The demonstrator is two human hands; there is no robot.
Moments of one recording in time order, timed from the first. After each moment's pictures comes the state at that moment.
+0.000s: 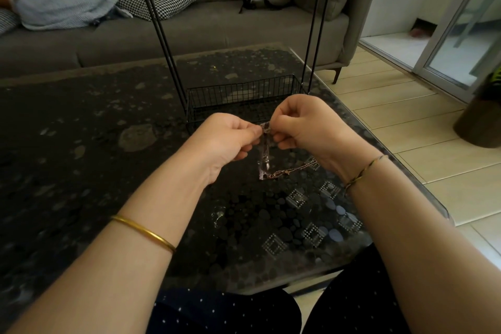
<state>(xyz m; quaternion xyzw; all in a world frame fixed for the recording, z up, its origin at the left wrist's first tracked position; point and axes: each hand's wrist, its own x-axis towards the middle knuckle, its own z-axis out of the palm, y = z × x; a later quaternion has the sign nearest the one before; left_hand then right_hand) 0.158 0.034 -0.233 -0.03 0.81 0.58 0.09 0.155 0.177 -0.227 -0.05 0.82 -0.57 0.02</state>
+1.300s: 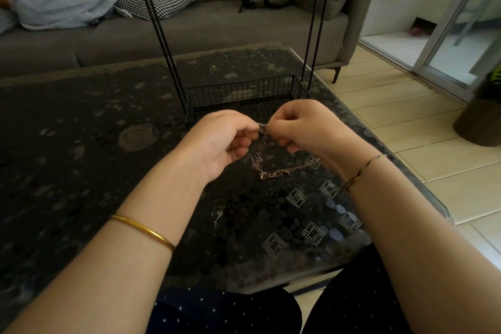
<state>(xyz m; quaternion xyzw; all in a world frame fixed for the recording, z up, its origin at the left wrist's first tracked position) 0.157 0.034 -0.227 -0.09 0.73 0.67 0.12 0.158 0.178 -0.226 -0.04 0.86 -0.51 0.04</state>
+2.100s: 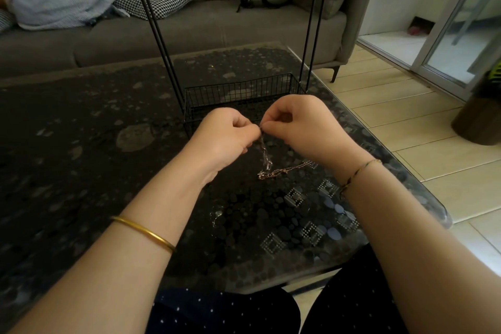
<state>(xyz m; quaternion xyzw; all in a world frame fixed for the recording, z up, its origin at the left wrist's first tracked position) 0.158 0.039 -0.233 0.01 0.87 0.48 0.02 0.155 0.179 -0.228 -0.13 0.91 -0.38 -0.08</state>
